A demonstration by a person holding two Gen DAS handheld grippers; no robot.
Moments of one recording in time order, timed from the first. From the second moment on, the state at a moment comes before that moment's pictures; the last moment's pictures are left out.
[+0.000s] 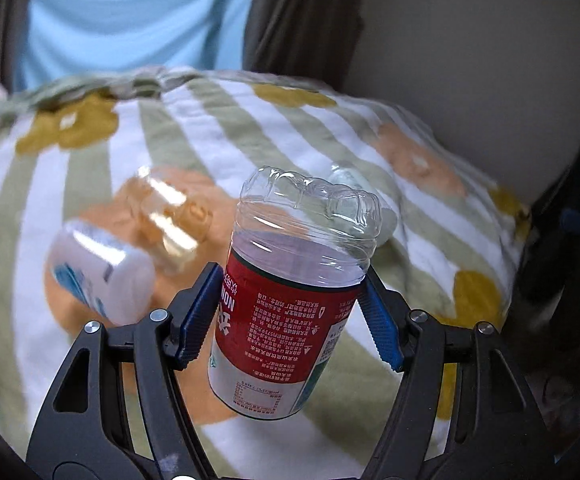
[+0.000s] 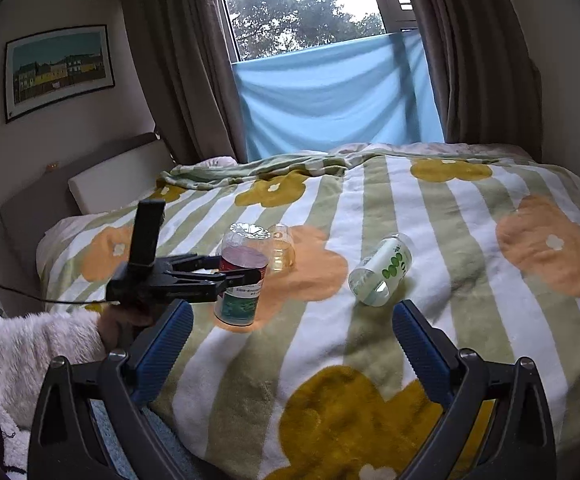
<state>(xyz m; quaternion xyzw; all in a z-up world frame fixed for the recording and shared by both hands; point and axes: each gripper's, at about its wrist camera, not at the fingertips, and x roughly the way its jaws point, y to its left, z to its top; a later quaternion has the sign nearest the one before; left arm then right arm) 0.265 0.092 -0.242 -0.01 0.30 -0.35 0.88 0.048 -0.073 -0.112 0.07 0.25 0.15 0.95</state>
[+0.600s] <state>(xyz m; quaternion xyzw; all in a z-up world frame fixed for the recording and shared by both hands) 0.236 0.102 -0.254 0.05 0.35 -0.32 0.88 0.063 -0.057 -0.121 0.07 0.27 0.18 0.95</state>
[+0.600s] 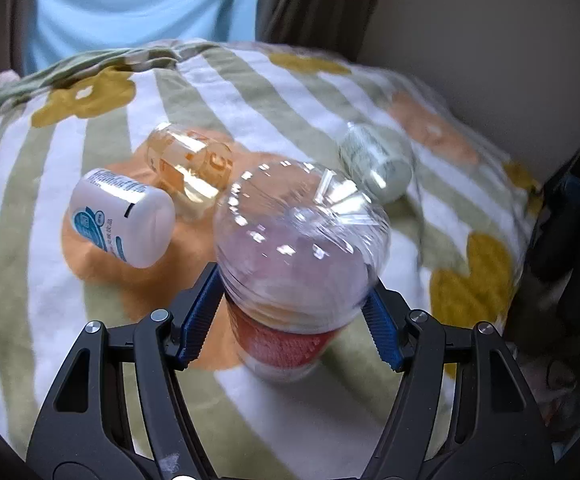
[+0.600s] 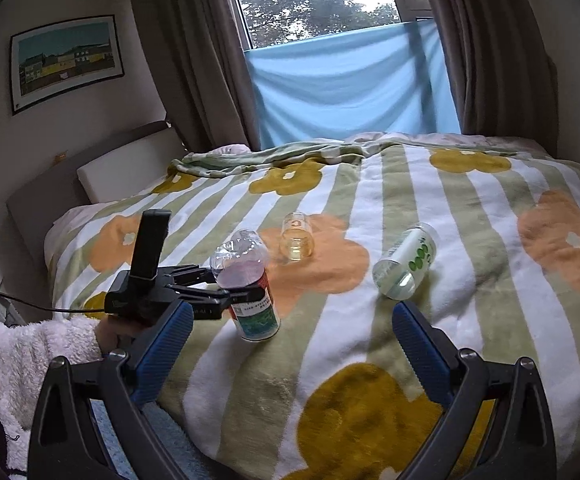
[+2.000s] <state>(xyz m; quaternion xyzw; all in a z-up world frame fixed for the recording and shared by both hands) 0.051 0.198 -0.074 0.01 0.18 -0.06 0.98 0.013 0.008 -0.010 0.02 0.14 0.06 0.99</state>
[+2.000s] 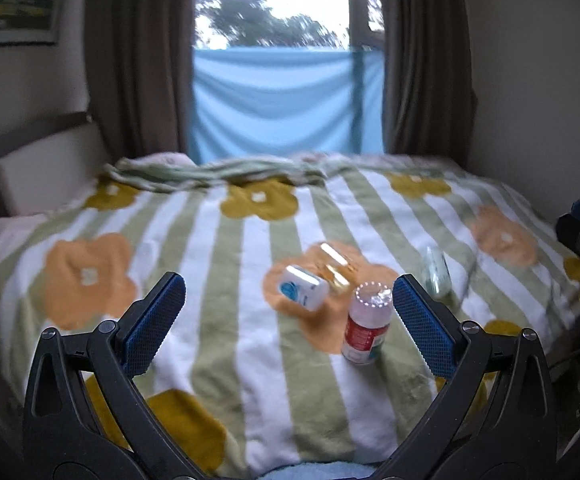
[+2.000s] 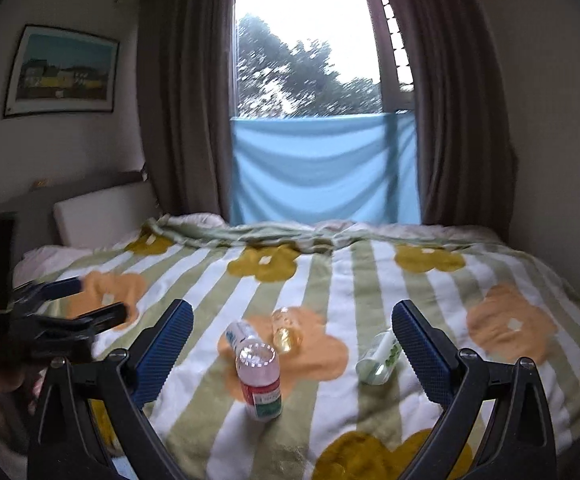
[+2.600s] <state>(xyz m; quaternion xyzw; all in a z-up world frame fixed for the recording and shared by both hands) -0.008 0.212 -0.084 0.00 0.14 -0.03 0.99 -0.028 0.026 -0.024 0.00 0.12 0.00 0.99</state>
